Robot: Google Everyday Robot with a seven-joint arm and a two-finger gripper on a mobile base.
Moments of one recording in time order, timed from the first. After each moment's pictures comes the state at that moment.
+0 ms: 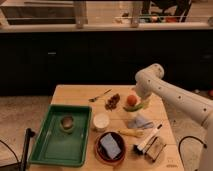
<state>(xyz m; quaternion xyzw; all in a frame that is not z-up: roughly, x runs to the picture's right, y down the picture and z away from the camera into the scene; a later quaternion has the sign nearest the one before) 0.219 0.041 0.855 -0.21 -0.03 -0.22 0.95</state>
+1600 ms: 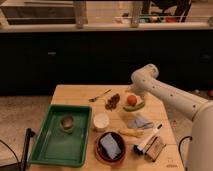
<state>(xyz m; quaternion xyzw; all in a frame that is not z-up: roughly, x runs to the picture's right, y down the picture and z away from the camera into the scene) 0.201 0.035 0.899 -0.18 -0.09 -0.48 0.85</state>
